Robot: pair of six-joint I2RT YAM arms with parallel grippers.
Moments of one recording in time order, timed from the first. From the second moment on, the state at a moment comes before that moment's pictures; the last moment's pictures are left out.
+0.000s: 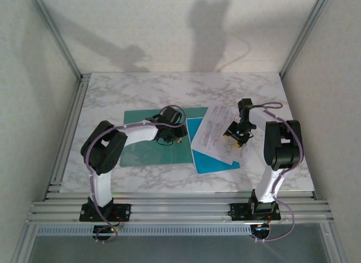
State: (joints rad) left arm -0.63 1.95 1.20 -0.24 0.09 -0.96; right arm 0.12 1.85 1.16 -0.82 -0.25 0.69
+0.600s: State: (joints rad) left arm -0.66 1.91 1.41 -0.35 0.04 -0.95; right arm 0.12 1.72 1.20 -0.85 -0.20 0.68
